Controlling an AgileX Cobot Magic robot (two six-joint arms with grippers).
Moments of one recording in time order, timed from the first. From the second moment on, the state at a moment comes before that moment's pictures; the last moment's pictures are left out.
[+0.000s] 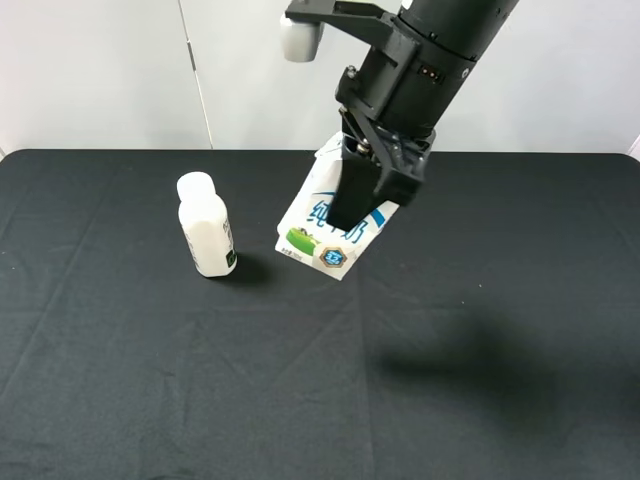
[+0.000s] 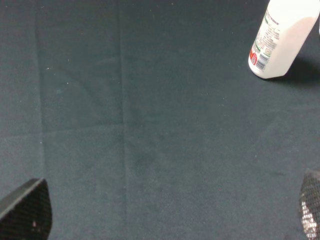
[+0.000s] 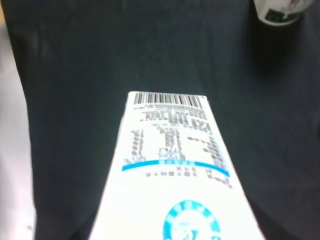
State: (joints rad) left arm -0.02 0.00 -0.49 -0.01 1.06 0.05; right arm 0.68 1.65 -1.46 0.39 1.20 -0.91
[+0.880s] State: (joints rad) left arm -0.05 0.46 -0.70 -0.02 1.12 0.24; right arm 0.68 1.65 -1.46 0.38 1.16 -1.27
